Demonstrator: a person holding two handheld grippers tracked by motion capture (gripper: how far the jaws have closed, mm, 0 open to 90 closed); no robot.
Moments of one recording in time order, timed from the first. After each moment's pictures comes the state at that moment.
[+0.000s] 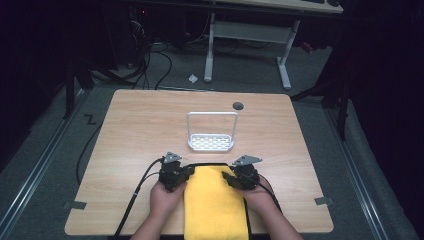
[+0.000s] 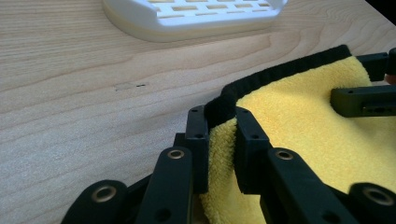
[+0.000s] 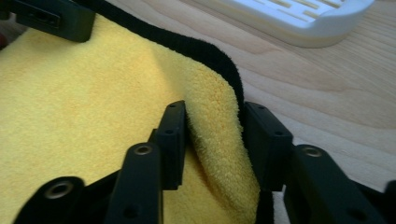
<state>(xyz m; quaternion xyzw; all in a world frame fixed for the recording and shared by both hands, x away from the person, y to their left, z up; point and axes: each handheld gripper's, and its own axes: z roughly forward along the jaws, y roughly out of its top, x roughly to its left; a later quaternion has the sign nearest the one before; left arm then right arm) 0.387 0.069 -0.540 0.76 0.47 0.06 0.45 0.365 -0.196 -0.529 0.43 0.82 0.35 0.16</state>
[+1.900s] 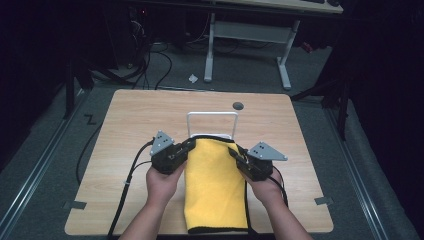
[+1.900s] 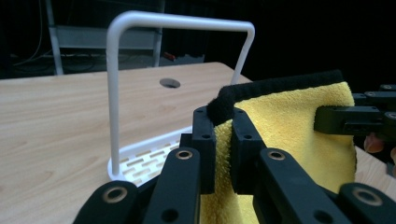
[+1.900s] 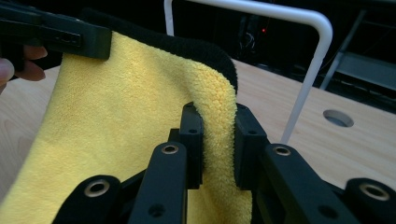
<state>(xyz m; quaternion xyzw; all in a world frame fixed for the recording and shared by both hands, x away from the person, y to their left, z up) 0.375 0.075 -0.432 0.69 0.38 0.16 0.59 0.344 -0.206 -0.435 0.37 0.74 0.49 0.28</state>
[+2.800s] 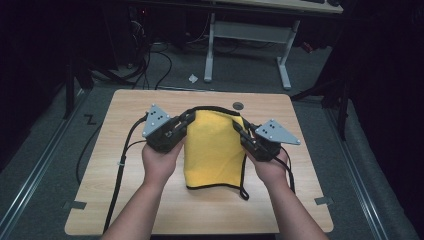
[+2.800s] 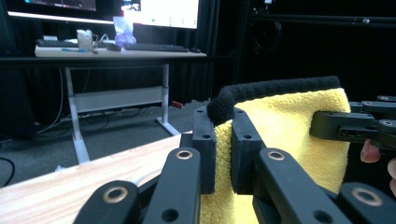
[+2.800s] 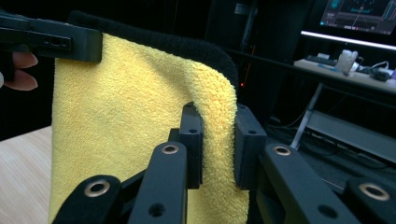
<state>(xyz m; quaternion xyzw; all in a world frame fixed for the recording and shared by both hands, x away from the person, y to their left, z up) 0.383 0.074 -0.351 0.66 0.32 0.24 0.63 0.357 -0.204 -0.363 0.33 0.68 0.54 0.36</state>
